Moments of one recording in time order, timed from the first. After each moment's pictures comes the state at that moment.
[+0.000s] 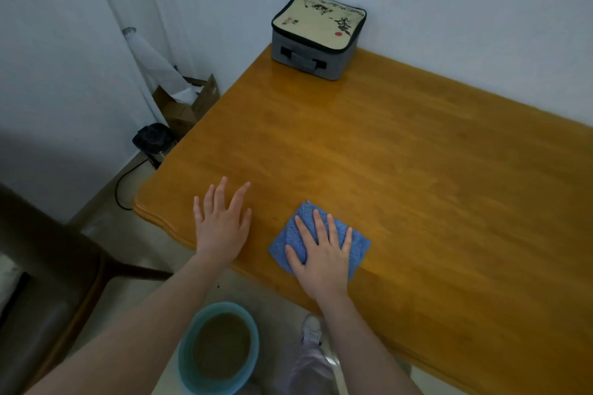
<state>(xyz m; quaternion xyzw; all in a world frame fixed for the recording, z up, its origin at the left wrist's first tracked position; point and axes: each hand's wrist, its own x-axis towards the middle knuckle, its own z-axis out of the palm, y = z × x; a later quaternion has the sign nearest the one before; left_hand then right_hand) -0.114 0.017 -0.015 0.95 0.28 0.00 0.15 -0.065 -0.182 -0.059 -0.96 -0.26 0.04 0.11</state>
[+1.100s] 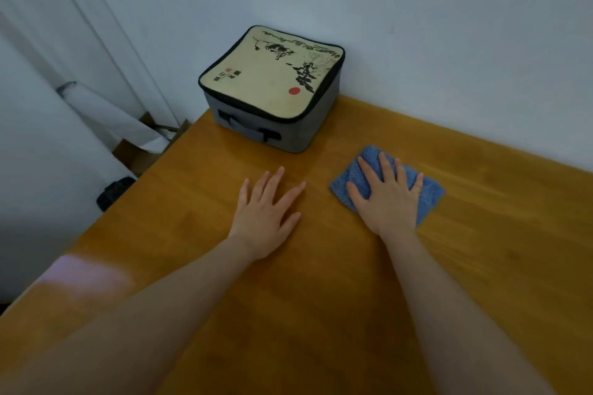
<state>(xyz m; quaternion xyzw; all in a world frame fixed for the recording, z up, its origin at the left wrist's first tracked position) 0.257 0.008 -0.044 0.99 0.11 -0.04 0.04 0.403 -0.186 -0.060 -0.98 -0.21 0.02 0.06</state>
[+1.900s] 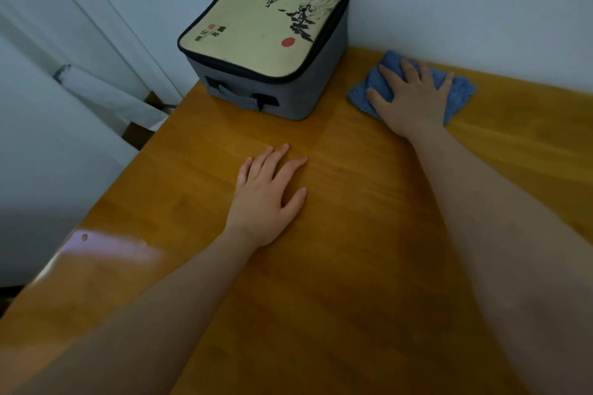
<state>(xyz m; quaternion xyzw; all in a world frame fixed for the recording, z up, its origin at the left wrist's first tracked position) 0.255 0.009 -0.061 0.99 0.11 0.04 0.10 0.515 -0.151 -0.062 -0.97 -0.22 -0.01 0.09</state>
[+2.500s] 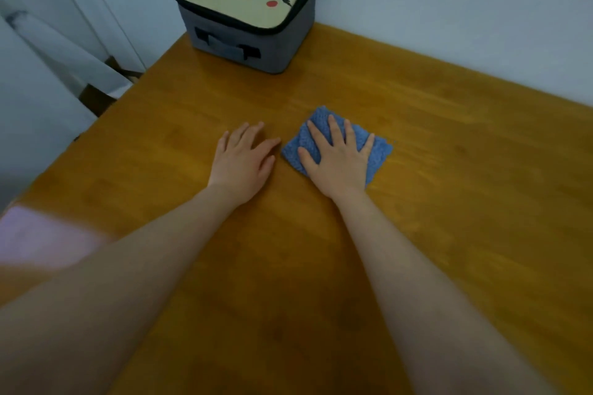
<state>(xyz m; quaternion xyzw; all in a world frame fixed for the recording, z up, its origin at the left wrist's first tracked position) 0.183 -0.027 -0.048 0.99 0.12 0.01 0.07 0.277 -0.192 -0.062 -0.97 -0.24 0.03 0.07</state>
